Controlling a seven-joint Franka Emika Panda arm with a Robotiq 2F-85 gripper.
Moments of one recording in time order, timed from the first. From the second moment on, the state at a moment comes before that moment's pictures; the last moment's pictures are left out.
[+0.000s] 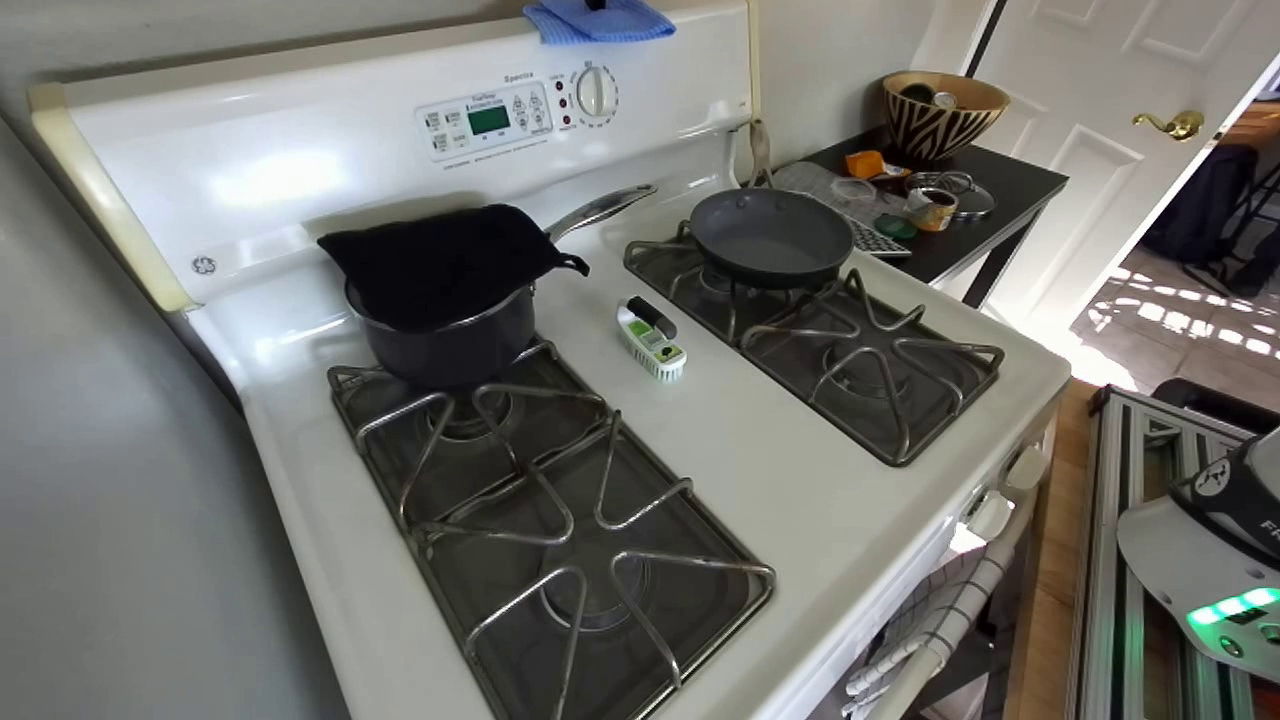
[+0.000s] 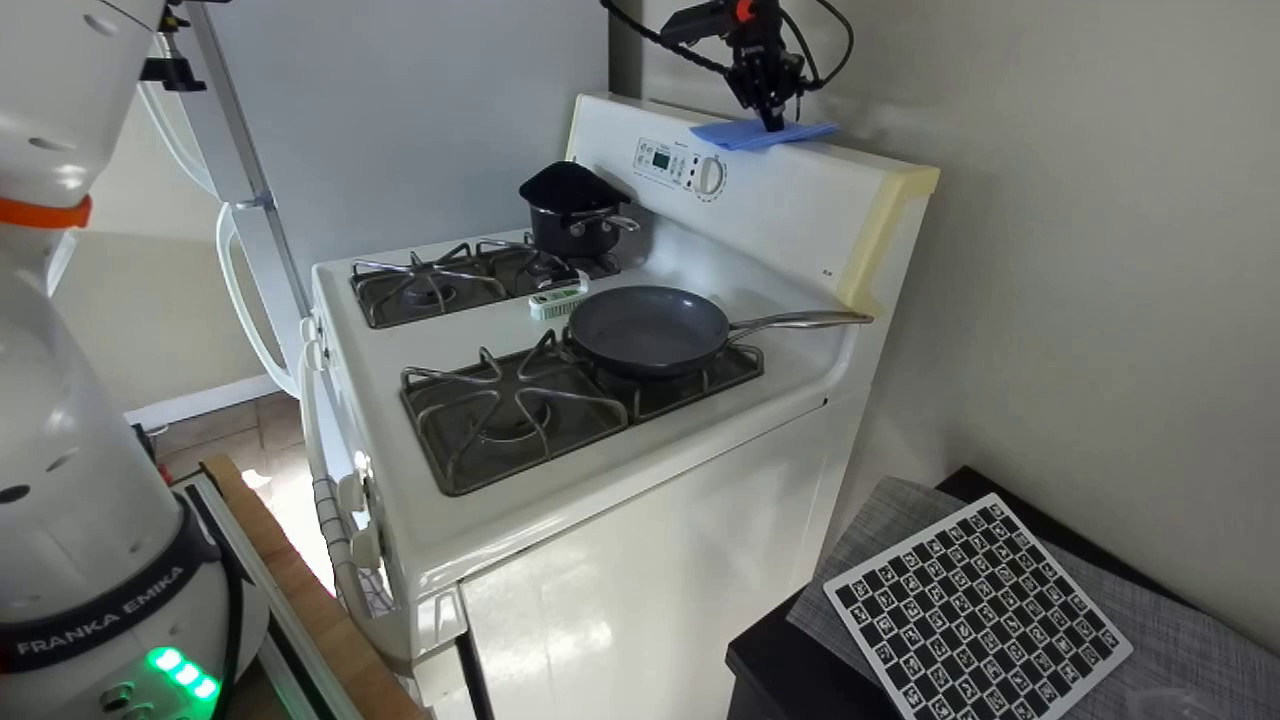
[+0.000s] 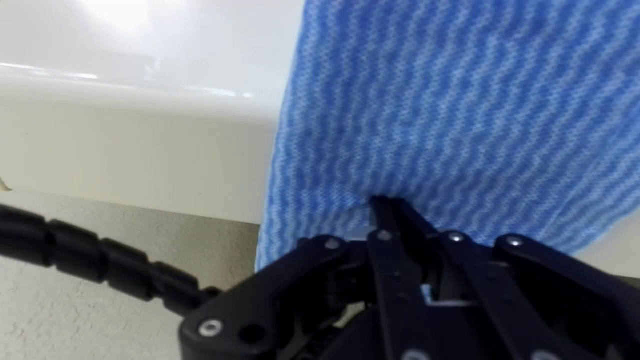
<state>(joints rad) 0.01 0.59 -0.07 -1.09 -0.24 2.00 0.26</state>
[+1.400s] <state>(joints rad) -0.05 0.49 -0.14 -1.24 -0.25 2.00 0.29</state>
